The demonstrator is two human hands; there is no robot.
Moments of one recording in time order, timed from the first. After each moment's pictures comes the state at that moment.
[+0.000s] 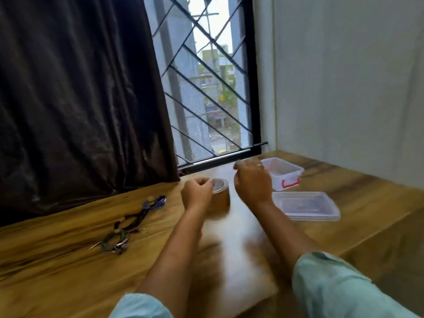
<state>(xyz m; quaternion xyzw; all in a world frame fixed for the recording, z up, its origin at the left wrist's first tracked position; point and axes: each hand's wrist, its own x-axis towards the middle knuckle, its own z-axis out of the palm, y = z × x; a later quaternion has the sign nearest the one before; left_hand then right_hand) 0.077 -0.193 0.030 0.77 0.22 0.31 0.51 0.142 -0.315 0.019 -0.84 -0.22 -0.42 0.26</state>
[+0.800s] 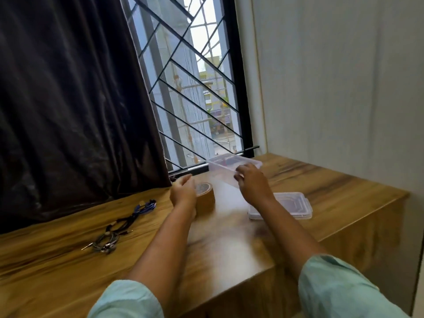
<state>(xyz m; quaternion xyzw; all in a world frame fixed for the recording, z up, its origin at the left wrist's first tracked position) 0.069 -0.234 0.045 0.65 0.26 0.32 0.64 0.151 -0.381 0.019 -0.83 -0.26 -0.27 0.41</state>
